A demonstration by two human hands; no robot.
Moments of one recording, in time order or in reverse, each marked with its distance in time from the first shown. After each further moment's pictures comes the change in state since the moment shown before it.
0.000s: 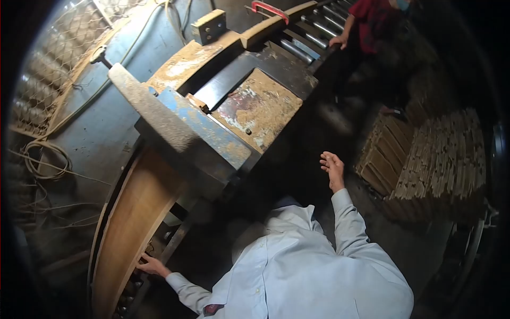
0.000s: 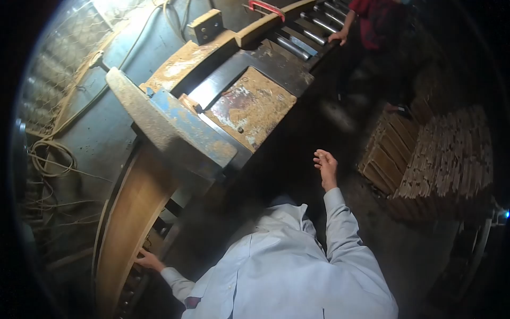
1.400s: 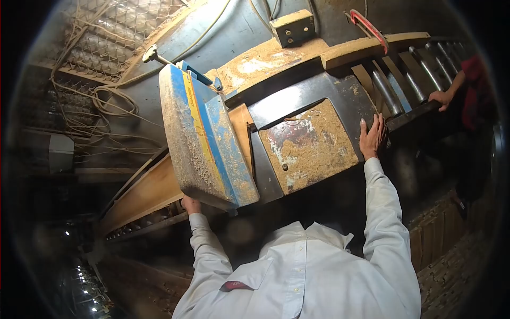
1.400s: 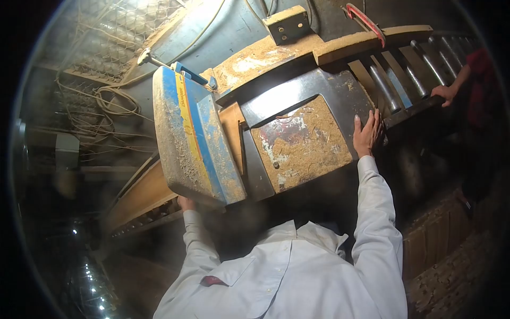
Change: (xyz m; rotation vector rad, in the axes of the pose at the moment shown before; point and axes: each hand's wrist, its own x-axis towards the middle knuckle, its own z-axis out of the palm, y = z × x) left_hand -0.089 0.167 0.105 -0.410 -0.447 -0.070; right_hand 0.347 -0.106 0.162 -0.785 0.005 -0.912
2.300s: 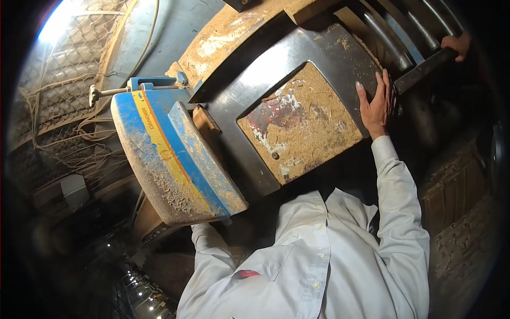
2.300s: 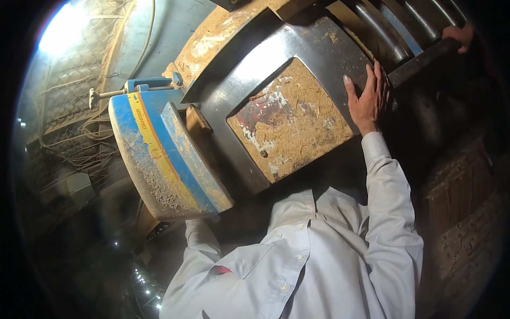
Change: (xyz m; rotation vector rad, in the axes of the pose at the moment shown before) left_hand -0.010 0.040 -0.010 -0.645 0.187 -0.563; right_hand 0.006 0.005 0.001 0.049 -0.019 0.053
